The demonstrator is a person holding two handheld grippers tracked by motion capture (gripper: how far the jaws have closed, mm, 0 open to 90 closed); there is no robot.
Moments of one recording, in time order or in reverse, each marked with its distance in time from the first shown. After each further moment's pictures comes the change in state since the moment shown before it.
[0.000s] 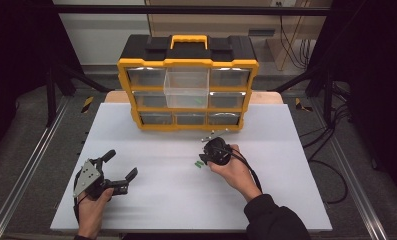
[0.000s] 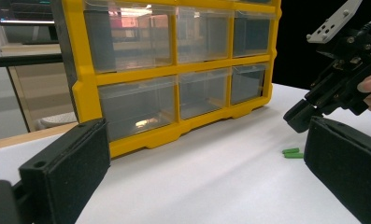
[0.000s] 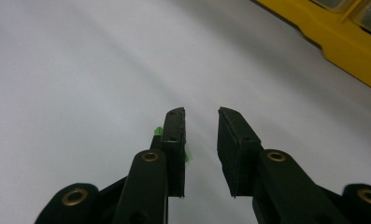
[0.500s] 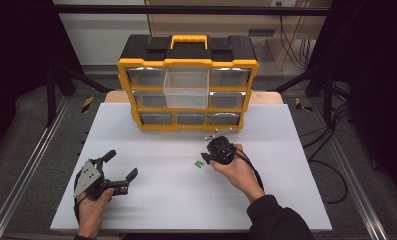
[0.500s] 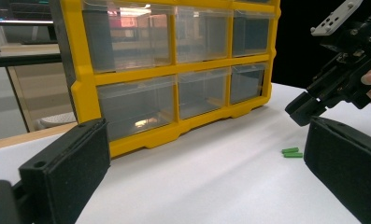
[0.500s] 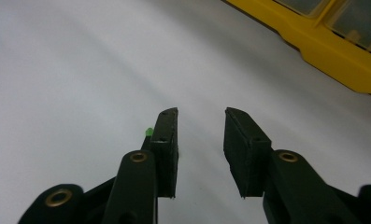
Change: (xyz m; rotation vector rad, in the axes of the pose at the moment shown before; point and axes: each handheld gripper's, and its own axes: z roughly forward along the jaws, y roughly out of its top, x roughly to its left) left arm -0.001 0.000 0.000 0.000 -0.001 0.002; right arm -0.005 -0.001 -0.010 -0.022 -0.019 0.022
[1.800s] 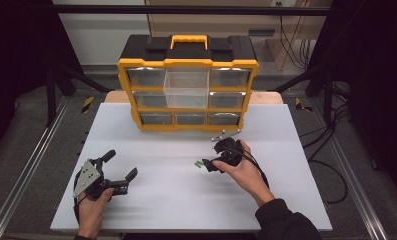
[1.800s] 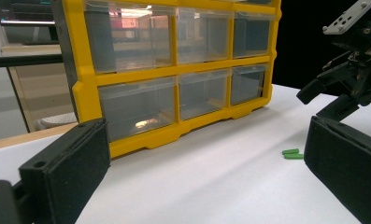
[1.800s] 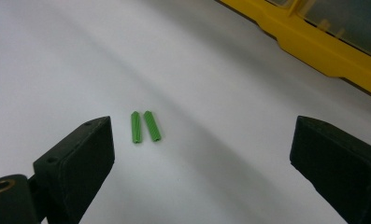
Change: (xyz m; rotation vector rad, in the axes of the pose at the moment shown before) left arm 0.000 0.000 0.000 -0.006 0.001 -0.006; right arm -0.009 -0.011 -0.013 -0.009 -0.020 -0.002
